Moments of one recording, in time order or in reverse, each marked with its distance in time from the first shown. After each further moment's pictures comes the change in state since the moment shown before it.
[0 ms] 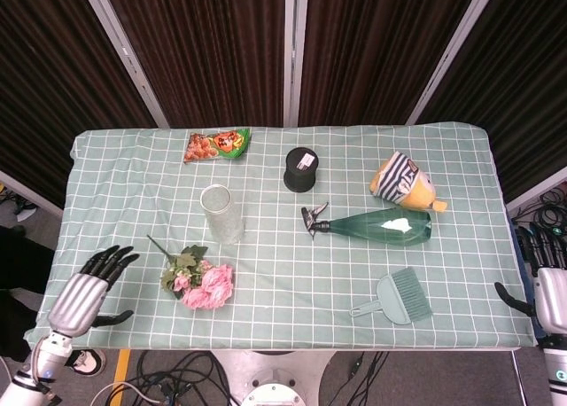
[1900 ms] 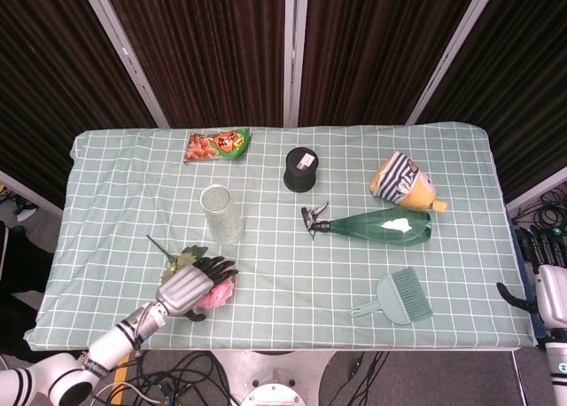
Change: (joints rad) left arm -0.393 -0.192 -0.042 -0.013 -0.176 -0.487 0.240; right arm 0.022 -0.003 0.000 0.044 0.068 -0.100 0.056
